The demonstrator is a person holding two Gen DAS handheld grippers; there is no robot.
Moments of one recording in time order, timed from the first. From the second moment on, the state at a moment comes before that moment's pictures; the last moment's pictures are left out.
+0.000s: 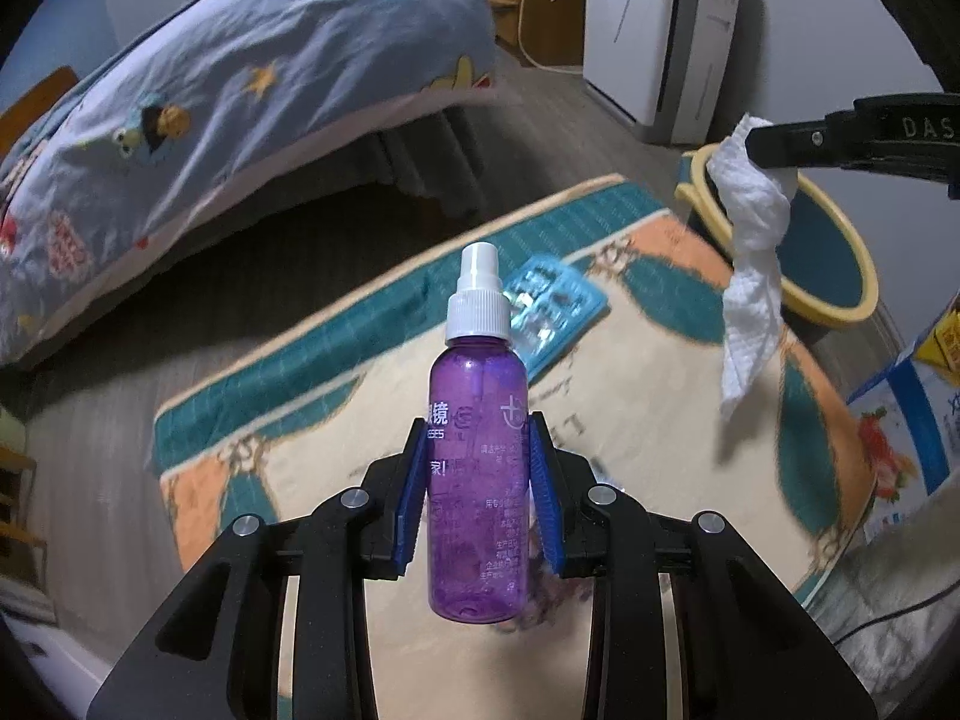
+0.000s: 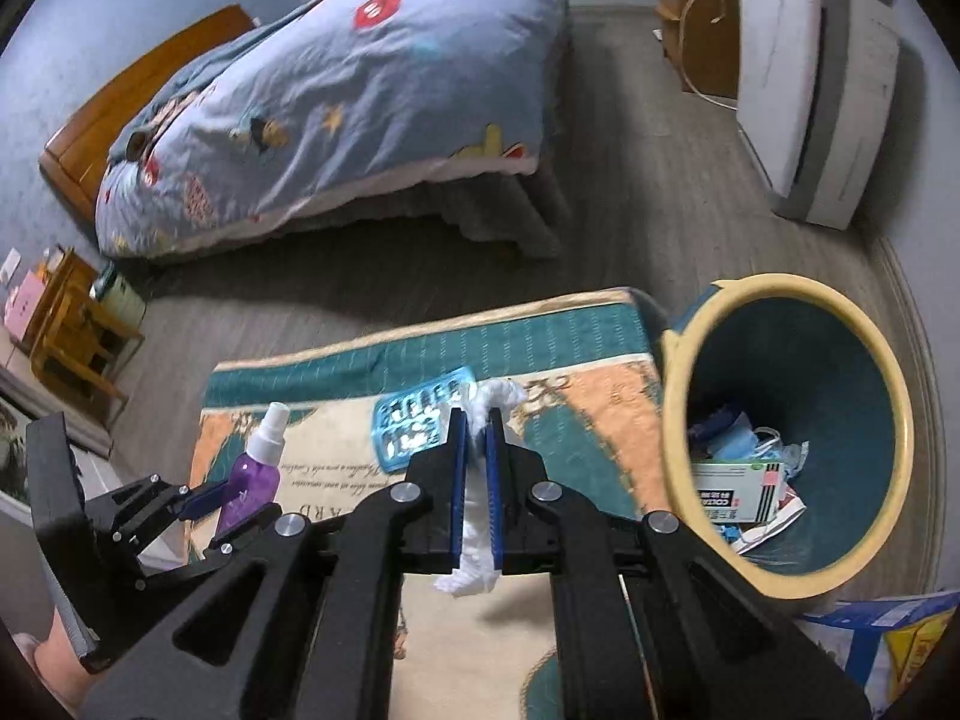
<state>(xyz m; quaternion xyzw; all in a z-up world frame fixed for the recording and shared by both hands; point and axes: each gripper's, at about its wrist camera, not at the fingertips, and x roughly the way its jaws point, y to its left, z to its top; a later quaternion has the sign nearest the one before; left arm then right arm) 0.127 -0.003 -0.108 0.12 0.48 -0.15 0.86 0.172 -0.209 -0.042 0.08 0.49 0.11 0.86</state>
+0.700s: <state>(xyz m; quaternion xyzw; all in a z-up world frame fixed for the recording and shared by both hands) 0.148 -0.112 -0.098 0.13 0.46 -0.22 0.85 0.170 -0.333 -0.032 0.14 0.46 0.03 0.88</state>
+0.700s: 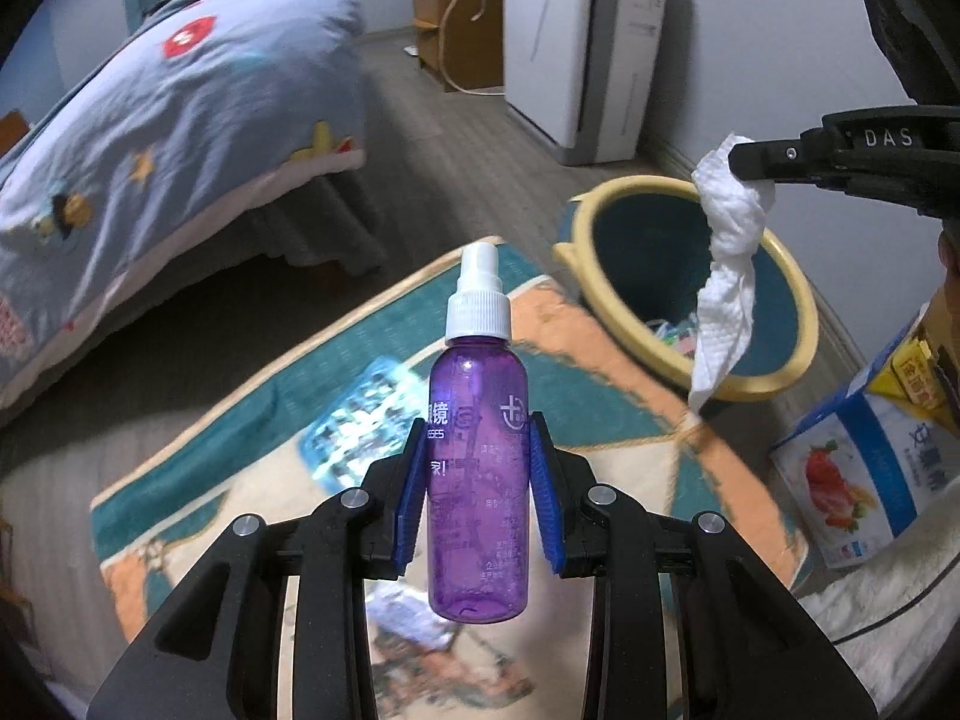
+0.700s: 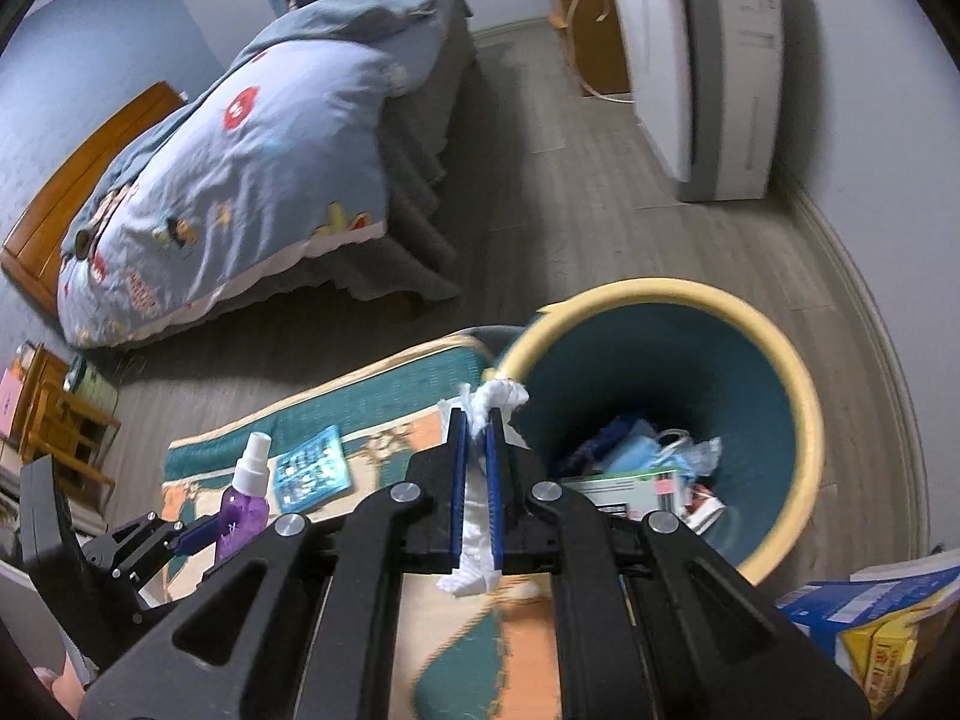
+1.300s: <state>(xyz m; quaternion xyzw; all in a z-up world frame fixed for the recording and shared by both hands) 0.155 -0.209 -0.113 0.14 0.46 -0.28 0.83 0.161 -0.442 -0.043 0.15 0.45 -0.08 0.88</state>
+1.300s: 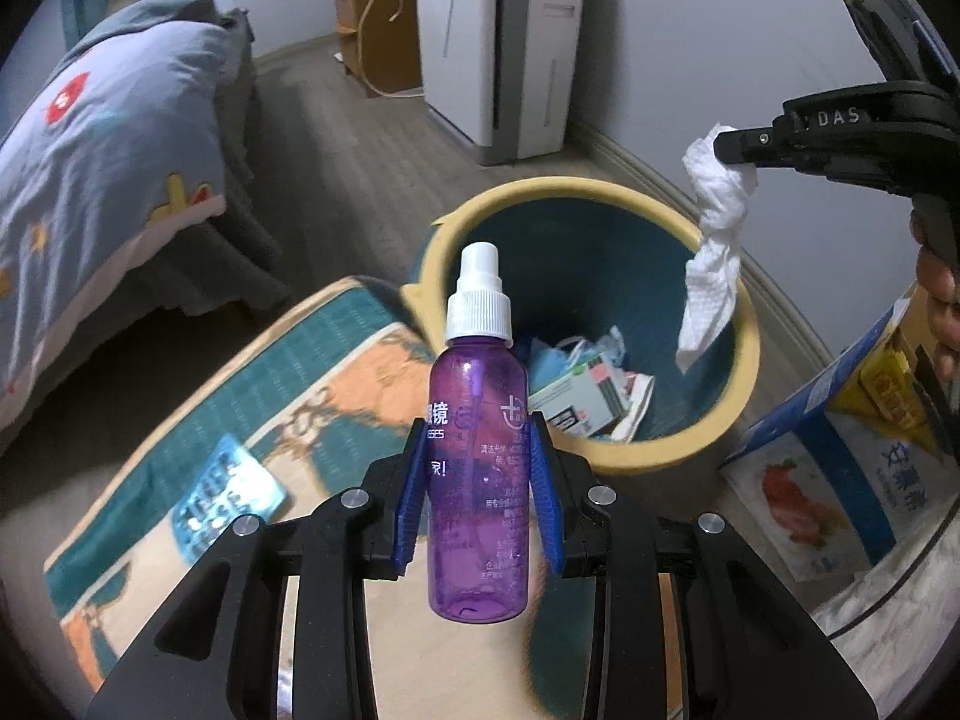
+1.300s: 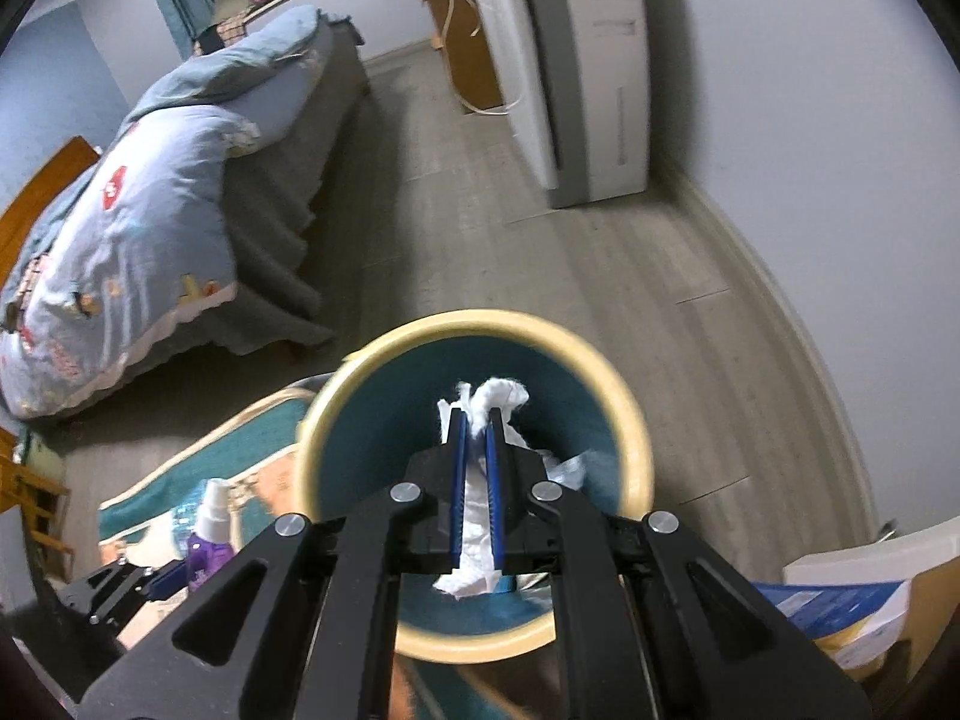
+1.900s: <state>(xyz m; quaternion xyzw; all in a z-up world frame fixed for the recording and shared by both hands) 0.165 -0.272 -0.132 0.13 0.47 -0.31 0.82 0.176 -0.452 -0.082 0.14 0.50 -0.09 0.85</state>
